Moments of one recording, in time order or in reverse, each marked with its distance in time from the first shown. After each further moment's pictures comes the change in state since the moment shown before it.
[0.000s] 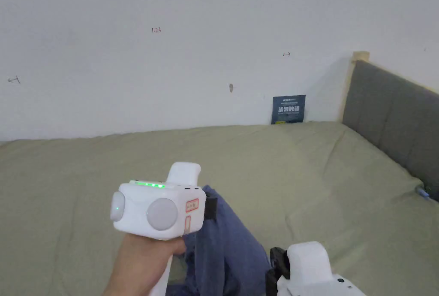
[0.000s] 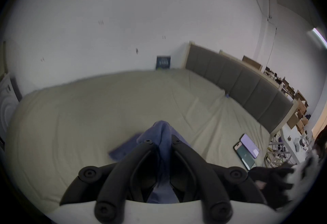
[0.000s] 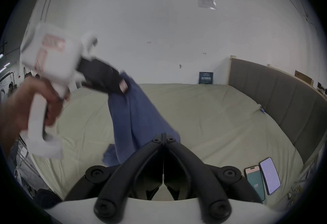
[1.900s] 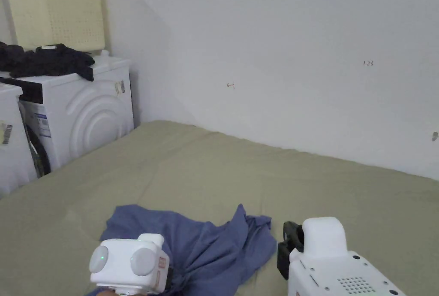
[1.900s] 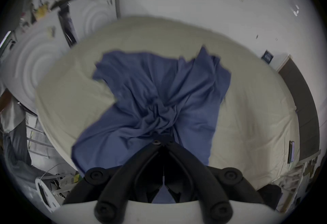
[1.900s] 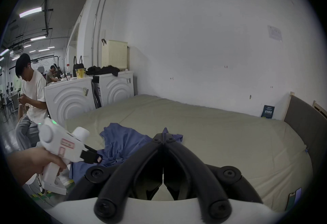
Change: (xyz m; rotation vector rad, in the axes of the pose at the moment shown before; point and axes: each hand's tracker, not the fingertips) left arm -0.328 -0.239 0.265 -0.296 0.538 0.575; right arm -0.320 0.059 0.017 0.134 0.427 0.209
